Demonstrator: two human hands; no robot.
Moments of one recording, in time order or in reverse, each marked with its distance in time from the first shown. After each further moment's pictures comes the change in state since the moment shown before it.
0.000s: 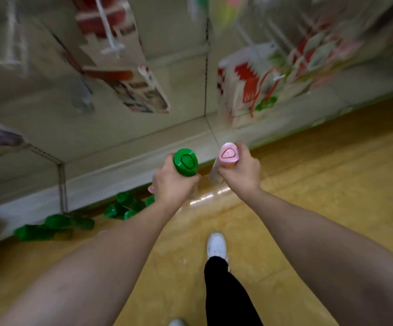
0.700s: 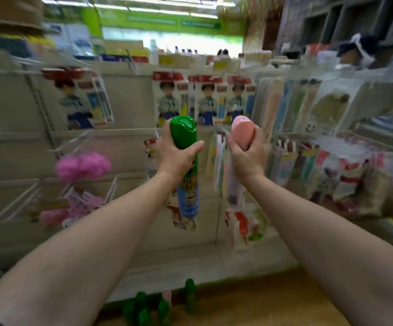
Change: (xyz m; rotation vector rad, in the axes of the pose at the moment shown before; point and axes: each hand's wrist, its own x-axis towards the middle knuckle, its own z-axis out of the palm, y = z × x) left_hand -0.191 0.254 -0.385 -0.647 0.500 0.640; right_hand -0.171 -0.373 -0.307 0.543 0.344 -0.666
